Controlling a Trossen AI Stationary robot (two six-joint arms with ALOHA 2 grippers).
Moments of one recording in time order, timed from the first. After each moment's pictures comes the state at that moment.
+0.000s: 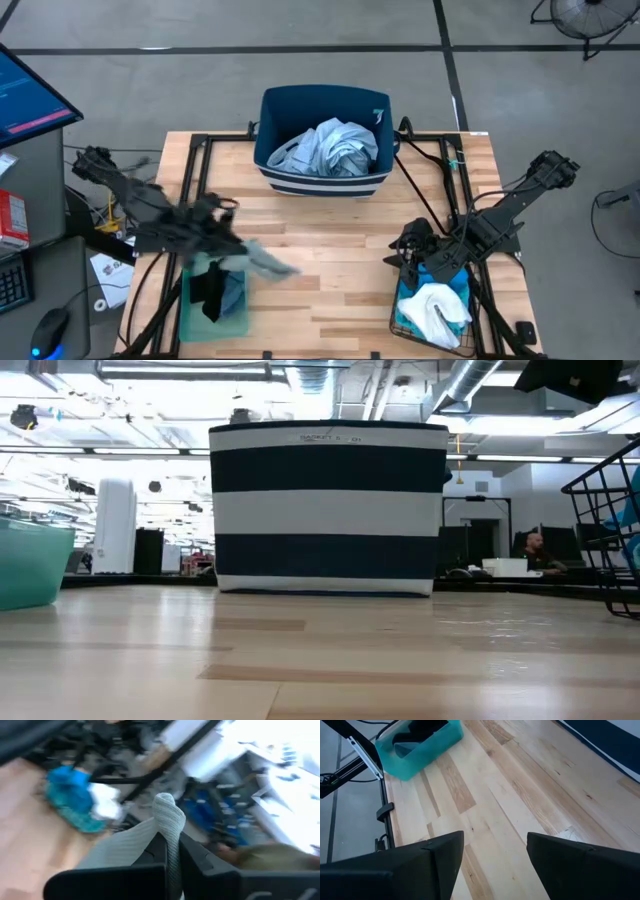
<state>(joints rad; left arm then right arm) -0.60 0.85 0.93 -0.14 -0.29 -0.86 0.67 1.17 0.98 -0.68 0.58 1.05</state>
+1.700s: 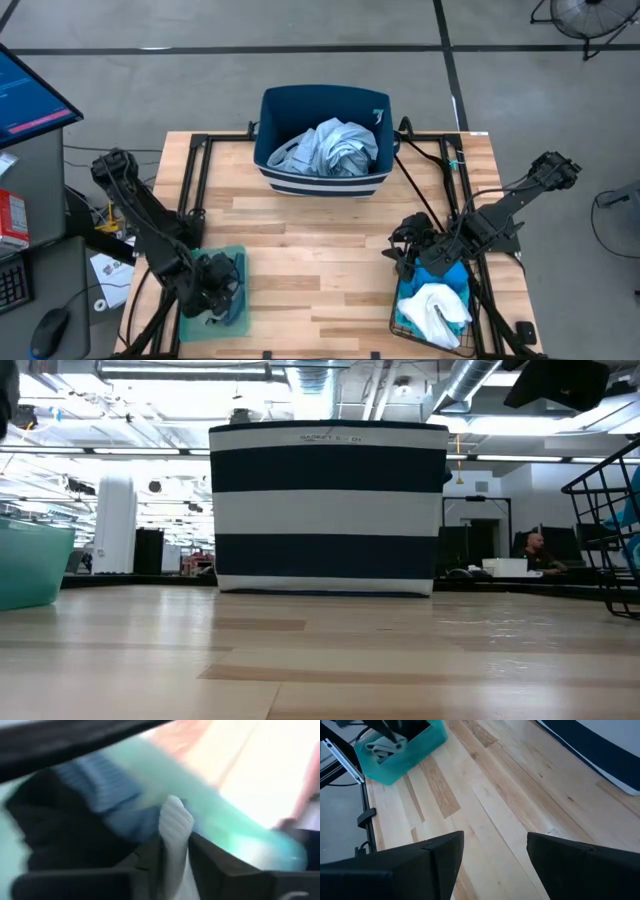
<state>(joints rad) -0.99 1.24 0.68 -0.68 -0.32 -1.63 0.62 1.17 0.98 -0.72 0.58 1.04</state>
